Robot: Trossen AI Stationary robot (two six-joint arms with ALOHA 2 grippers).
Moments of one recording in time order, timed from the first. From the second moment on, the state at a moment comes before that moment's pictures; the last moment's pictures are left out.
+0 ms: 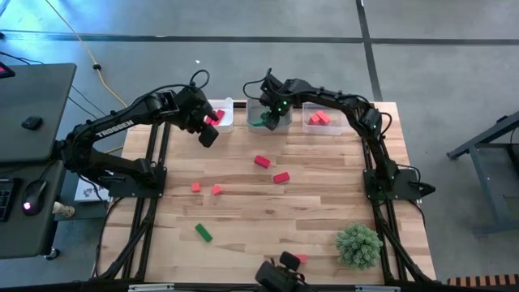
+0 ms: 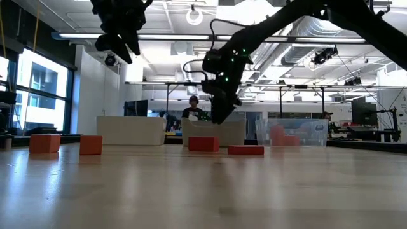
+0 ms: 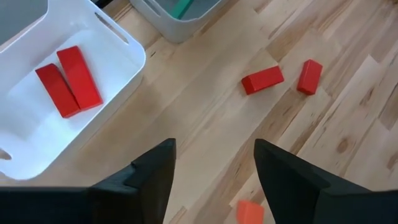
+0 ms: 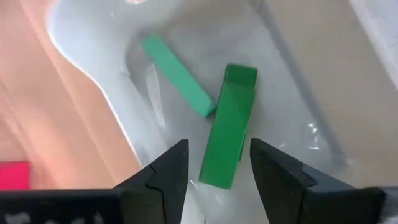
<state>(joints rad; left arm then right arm) 0.61 1.22 1.22 -1.04 0.06 -0.30 -0.58 2.18 1.85 -0.84 -0.06 -0.09</state>
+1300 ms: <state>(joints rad) 0.03 1.22 1.13 -1.28 -0.09 -0.47 -0.51 2.18 2.36 -1.24 -0.08 0.03</state>
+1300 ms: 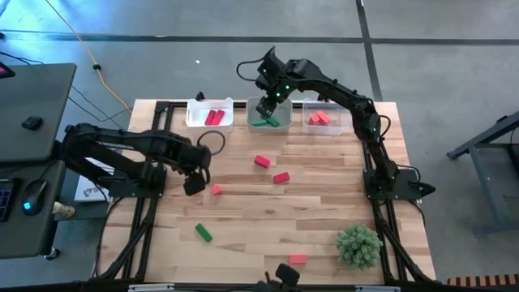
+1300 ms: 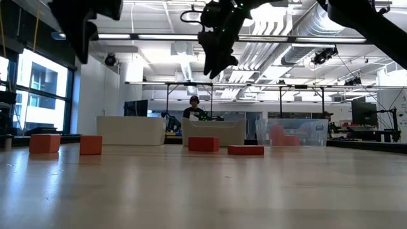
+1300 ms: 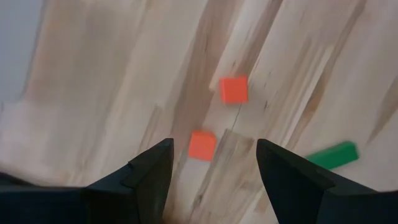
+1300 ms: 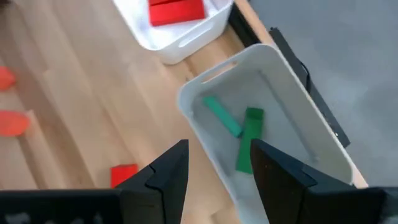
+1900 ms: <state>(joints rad) -0.08 1.22 0.83 -1.15 -0.08 -0.55 -0.36 2.18 2.36 -1.25 -0.07 0.05</state>
